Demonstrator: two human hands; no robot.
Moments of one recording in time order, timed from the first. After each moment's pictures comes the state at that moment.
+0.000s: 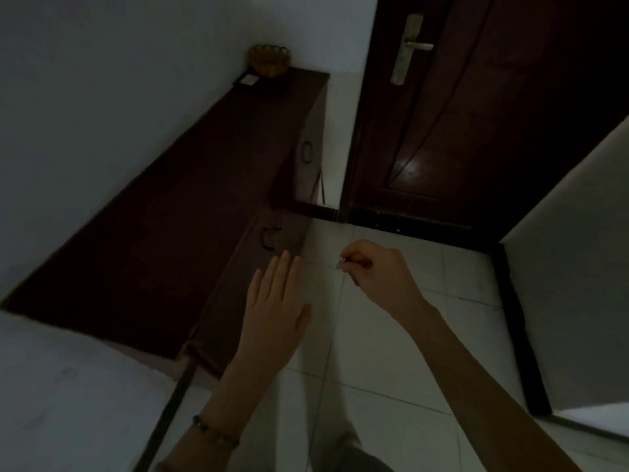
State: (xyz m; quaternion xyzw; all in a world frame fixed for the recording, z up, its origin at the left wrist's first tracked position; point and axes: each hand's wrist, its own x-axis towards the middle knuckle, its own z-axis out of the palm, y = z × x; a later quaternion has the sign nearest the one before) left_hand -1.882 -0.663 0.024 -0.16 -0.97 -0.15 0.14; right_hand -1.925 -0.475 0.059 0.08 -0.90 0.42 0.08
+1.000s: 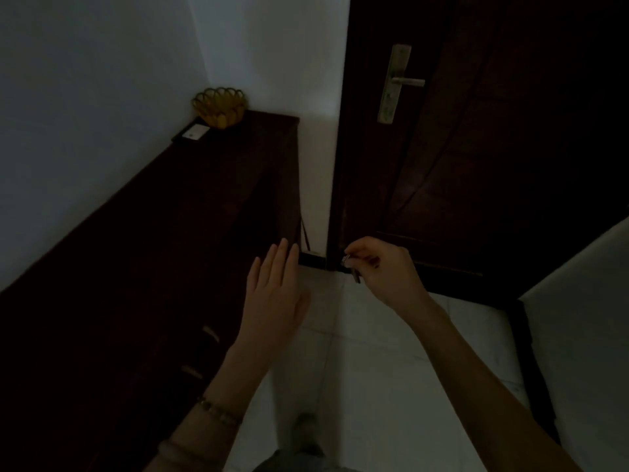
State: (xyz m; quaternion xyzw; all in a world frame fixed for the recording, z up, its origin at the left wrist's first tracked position) left_hand -2.234 -0.490 0.037 -0.14 -0.97 -0.14 0.14; right_hand -2.264 -0.299 0.064 0.07 -0.87 0.48 0.09
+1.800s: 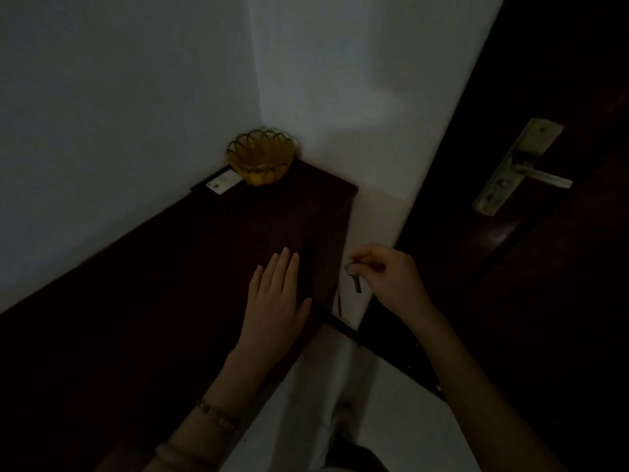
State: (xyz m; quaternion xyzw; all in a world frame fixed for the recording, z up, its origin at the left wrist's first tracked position) left_hand -2.575 -0.470 0.032 0.04 -0.99 -0.12 0.11; right_hand -2.668 -0.296 0.065 0.20 -0.83 0.52 -0.02
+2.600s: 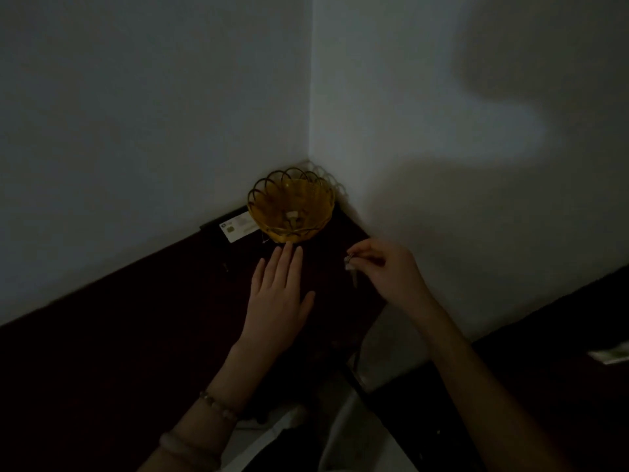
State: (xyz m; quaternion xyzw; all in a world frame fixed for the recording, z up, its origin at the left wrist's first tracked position) left_hand -2.786 -0.537 0.026 0.19 -0.97 -0.07 0.11; right_hand -2.925 -0.407 0.060 0.31 -0.78 0.52 -0.14
